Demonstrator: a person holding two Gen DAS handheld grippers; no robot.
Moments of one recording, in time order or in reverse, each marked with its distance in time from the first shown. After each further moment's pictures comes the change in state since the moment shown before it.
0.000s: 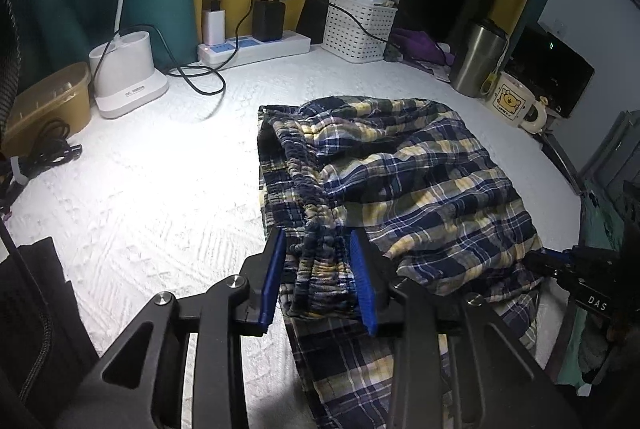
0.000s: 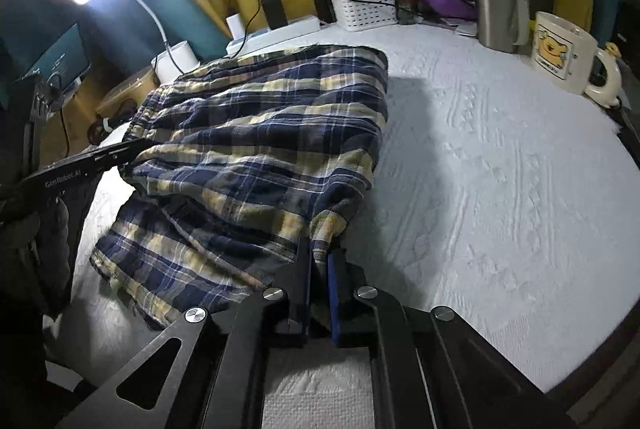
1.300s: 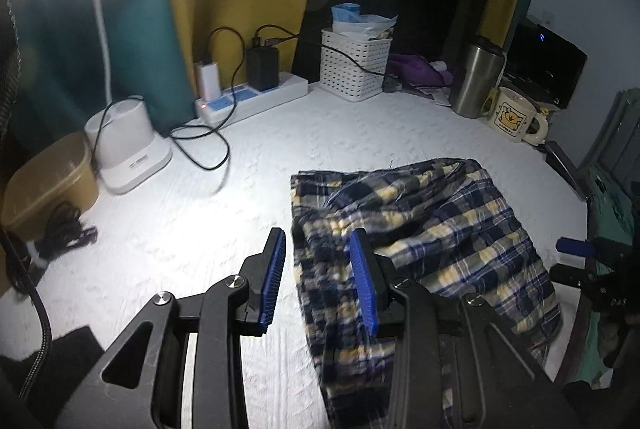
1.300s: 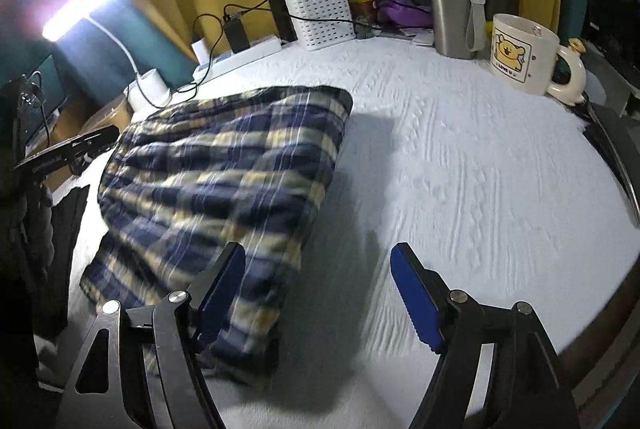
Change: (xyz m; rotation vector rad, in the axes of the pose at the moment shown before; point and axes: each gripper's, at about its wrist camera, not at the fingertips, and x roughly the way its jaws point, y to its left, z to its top) left arm -0.005 0.001 0.051 0.105 -0.059 0.026; right arm -0.010 -0.031 0.030 0.053 -0.027 -0.057
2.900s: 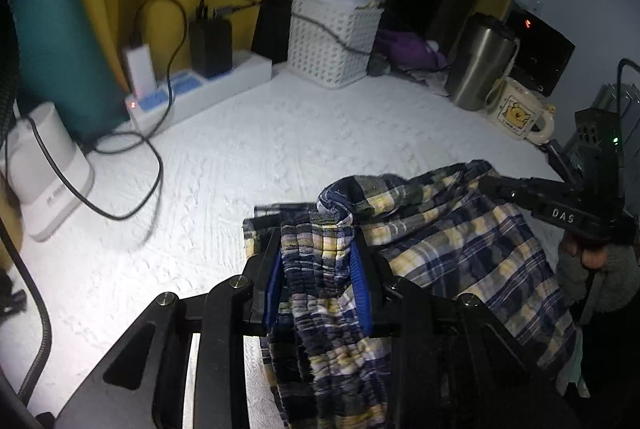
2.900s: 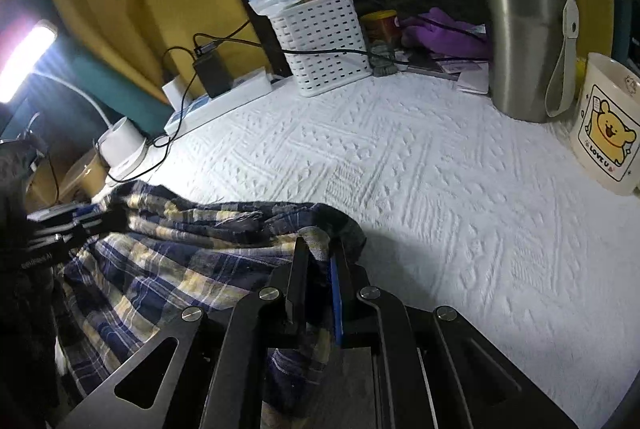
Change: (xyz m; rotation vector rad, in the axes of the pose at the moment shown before) left arm 0.093 0.000 0.039 0.010 0.099 -0.124; right arm 0.104 -0.022 0.114 -0.005 -0.040 0.089
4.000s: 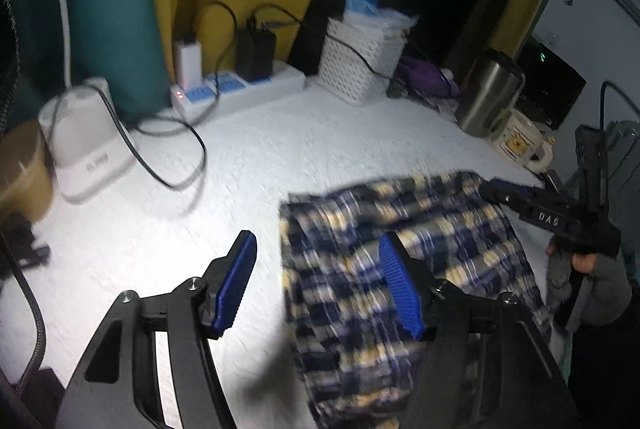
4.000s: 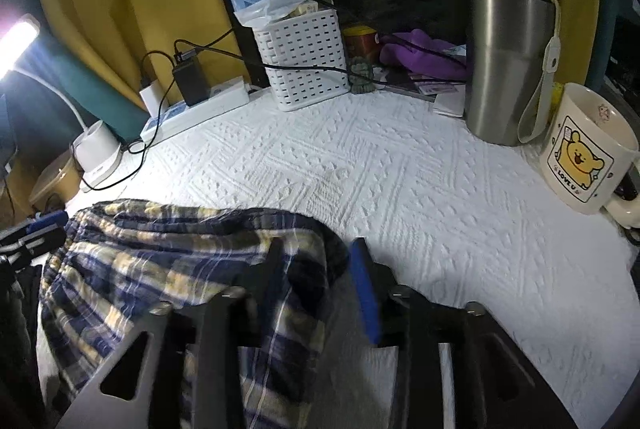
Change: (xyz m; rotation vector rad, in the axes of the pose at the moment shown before) left arm -0.040 0.016 -0.017 -0.103 -0.049 0.014; right arm -0.009 0.010 0.006 -0.019 -0.012 -0.130
